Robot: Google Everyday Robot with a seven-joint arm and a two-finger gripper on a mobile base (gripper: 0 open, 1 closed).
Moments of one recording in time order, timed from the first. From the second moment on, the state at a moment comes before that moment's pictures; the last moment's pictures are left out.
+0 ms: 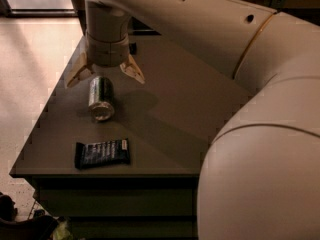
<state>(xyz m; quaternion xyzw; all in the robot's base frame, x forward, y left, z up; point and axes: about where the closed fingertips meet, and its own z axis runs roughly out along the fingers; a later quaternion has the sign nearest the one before) 0.580 0.127 0.867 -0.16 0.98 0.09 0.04</state>
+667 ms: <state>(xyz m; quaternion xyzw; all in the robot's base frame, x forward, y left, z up) 0.592 0.139 0.825 -0.15 0.98 0.12 0.03</state>
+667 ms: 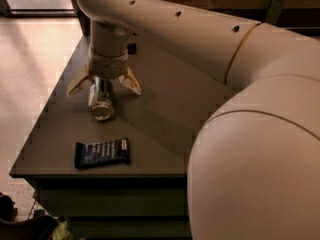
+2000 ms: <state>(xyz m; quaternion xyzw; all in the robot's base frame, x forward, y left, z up) 0.592 0.140 0.823 -0.15 0.98 0.12 0.03</state>
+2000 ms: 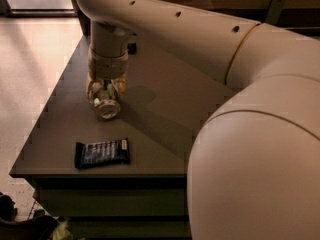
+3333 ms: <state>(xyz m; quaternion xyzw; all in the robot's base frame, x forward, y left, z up) 0.613 0.097 0.888 -0.16 0.96 0.10 0.22</state>
